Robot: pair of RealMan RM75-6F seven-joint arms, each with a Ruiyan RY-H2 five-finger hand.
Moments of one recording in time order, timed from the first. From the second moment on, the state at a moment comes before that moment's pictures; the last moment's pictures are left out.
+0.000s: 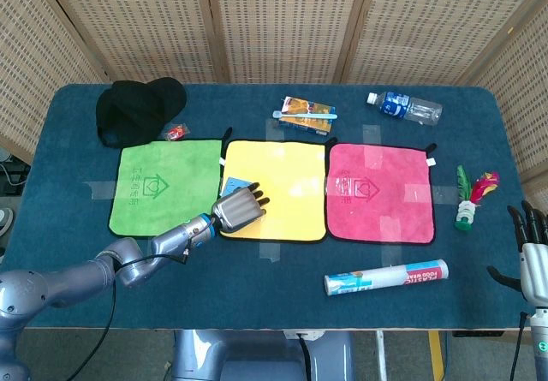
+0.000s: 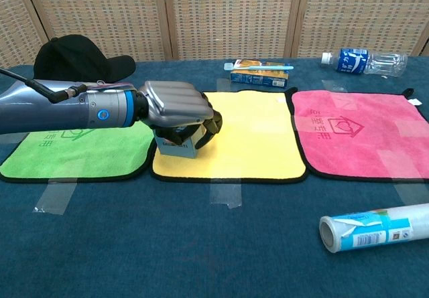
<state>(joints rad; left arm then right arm) -1.10 -1.64 -0.06 -1.10 1.59 0.63 0.18 0.07 -1.13 0.14 -1.55 -1.36 1.47 -0.07</state>
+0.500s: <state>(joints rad) -1.09 -1.60 -0.02 -1.09 1.57 0.61 0.30 0.07 -1.13 0.14 -1.56 -1.36 1.47 -0.07</state>
